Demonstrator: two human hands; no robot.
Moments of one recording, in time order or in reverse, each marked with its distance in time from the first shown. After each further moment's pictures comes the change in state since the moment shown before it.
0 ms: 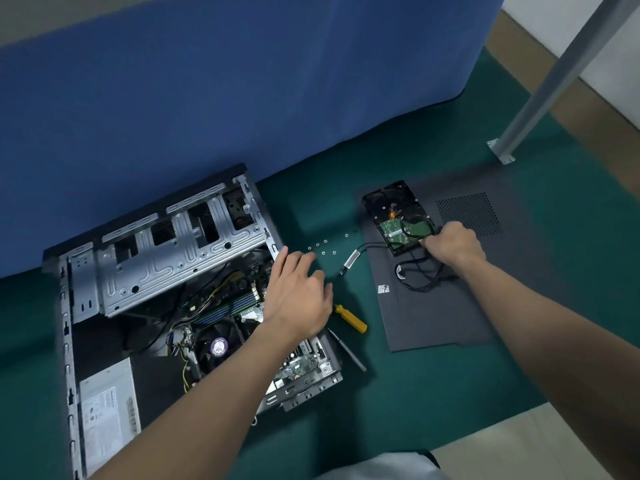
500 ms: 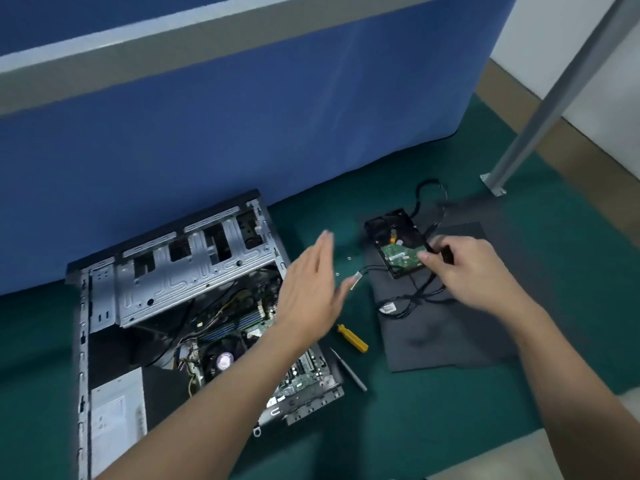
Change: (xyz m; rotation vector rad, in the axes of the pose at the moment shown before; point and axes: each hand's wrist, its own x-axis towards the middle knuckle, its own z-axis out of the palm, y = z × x) left_hand 0.007 0.014 -0.041 -0.245 0.107 -0.001; right_hand -0.102 -0.001 -0.063 0.092 0.104 -0.721
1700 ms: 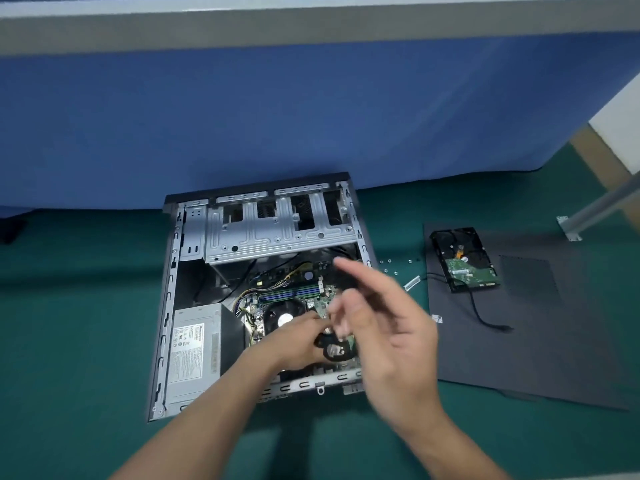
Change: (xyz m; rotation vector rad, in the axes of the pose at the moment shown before) left_hand -0.118 -0.100 -0.010 -0.305 -0.536 -0.262; right_hand -0.116 -0.212 0.109 1.030 0.001 -0.410
